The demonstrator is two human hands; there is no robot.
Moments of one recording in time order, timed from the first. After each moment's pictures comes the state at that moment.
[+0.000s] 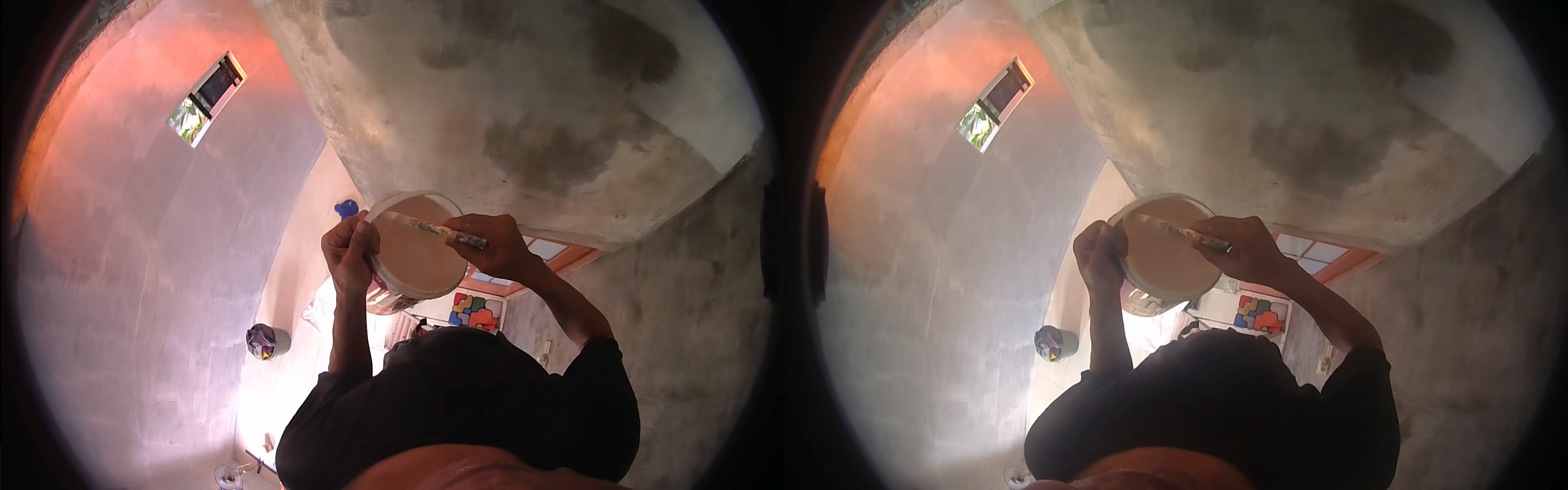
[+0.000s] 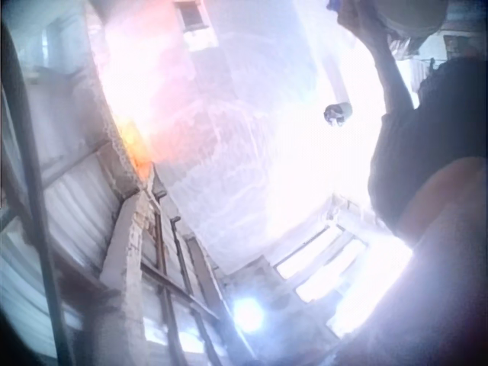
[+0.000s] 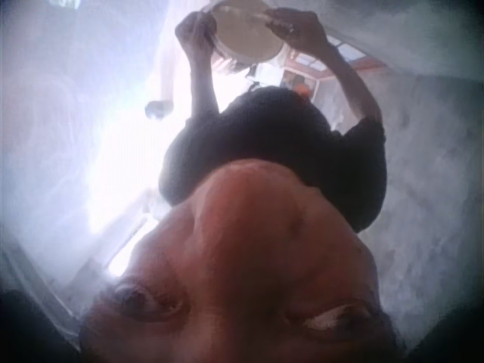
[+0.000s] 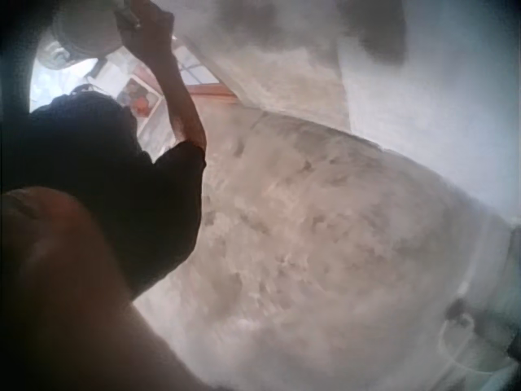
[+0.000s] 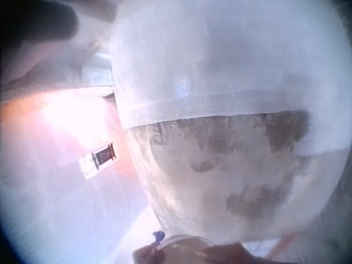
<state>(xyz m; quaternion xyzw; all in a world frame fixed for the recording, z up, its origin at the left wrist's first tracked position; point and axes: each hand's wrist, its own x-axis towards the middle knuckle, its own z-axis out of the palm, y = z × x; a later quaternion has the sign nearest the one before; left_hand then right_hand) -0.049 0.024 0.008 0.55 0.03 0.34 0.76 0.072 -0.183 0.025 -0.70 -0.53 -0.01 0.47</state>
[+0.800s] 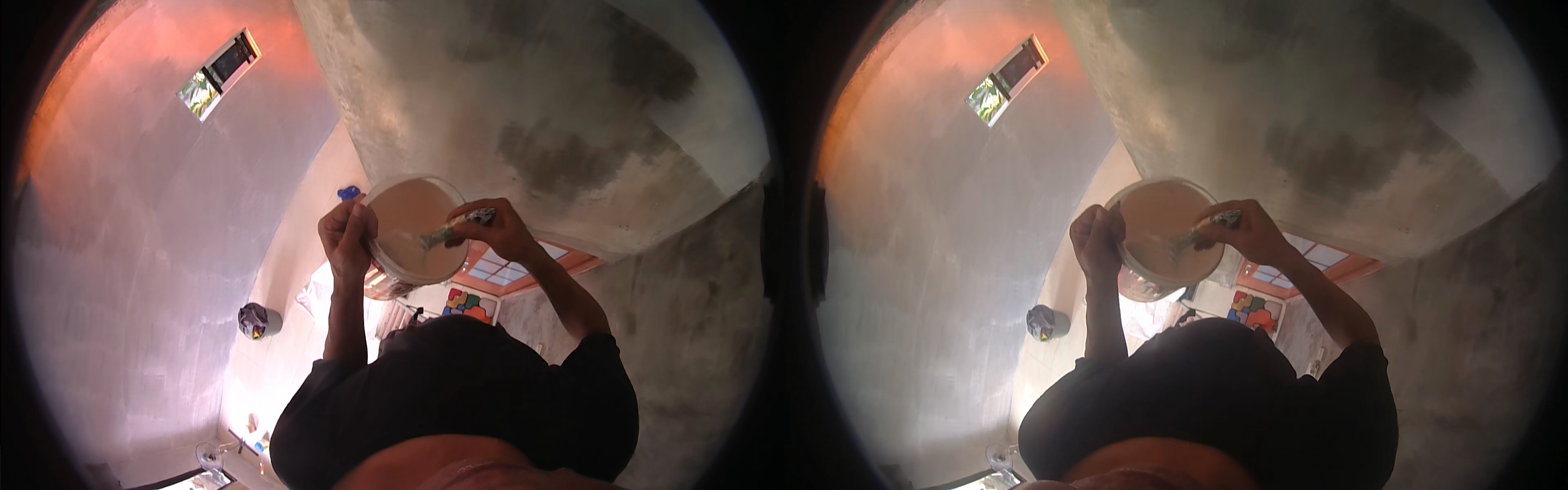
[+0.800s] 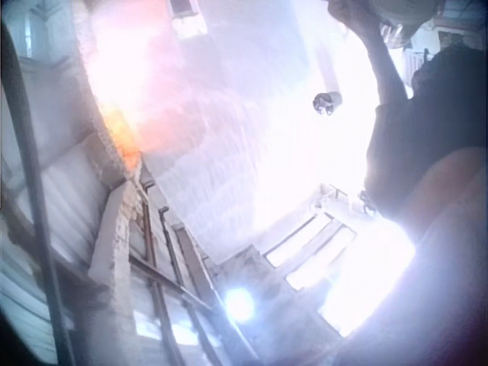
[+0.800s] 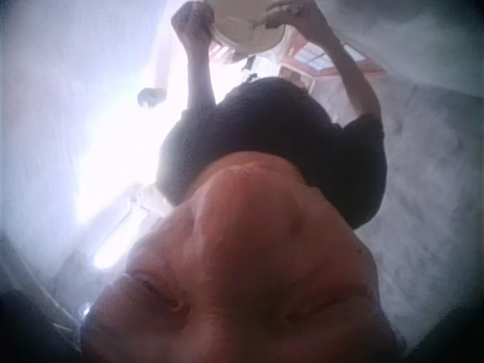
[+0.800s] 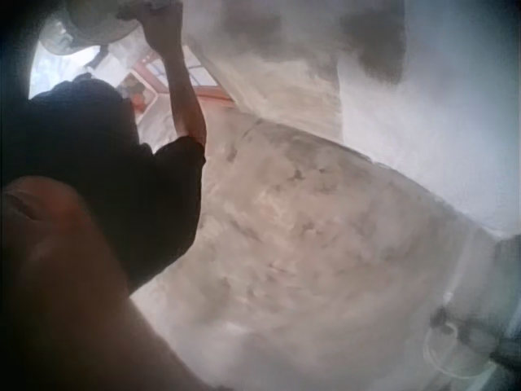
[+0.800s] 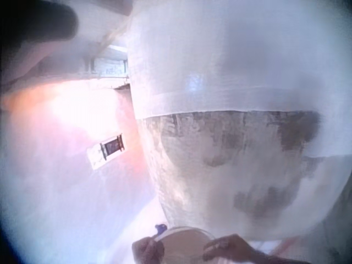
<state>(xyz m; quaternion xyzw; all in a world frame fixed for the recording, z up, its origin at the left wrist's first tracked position) -0.050 0.020 0.004 0.55 0.03 0.38 0.74 0.098 -0.178 0.001 -0.58 -0.39 0.33 0.63</state>
